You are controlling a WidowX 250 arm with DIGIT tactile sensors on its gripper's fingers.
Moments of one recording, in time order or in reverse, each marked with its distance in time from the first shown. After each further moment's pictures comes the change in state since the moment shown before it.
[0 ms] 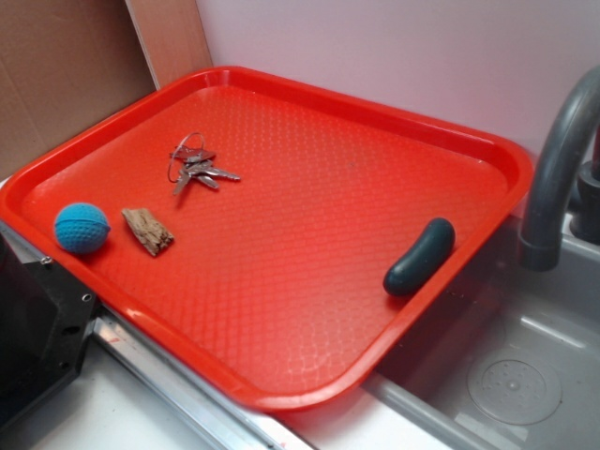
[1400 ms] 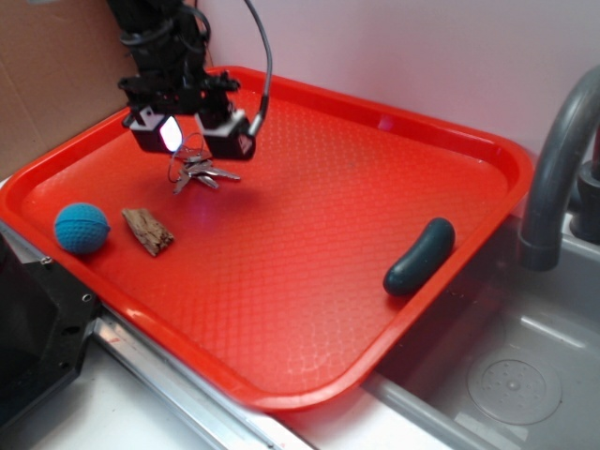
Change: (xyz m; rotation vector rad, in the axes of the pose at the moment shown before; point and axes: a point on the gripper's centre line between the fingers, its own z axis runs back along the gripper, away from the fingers) arm 0.086 0.049 -0.202 0.030 -0.016 0.358
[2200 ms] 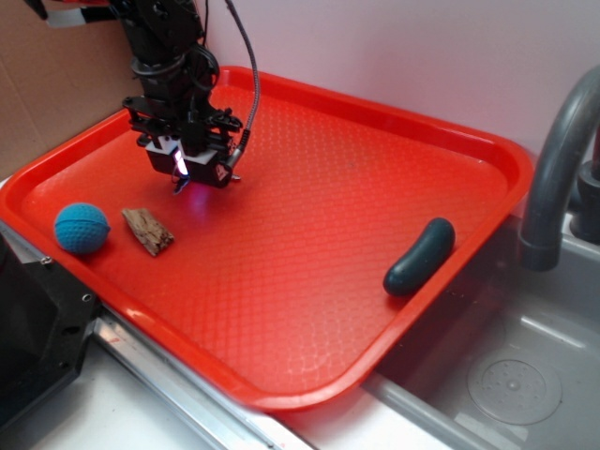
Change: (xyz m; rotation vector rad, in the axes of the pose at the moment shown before) arm -0.005 0.008 -0.017 0.082 0.017 -0.059
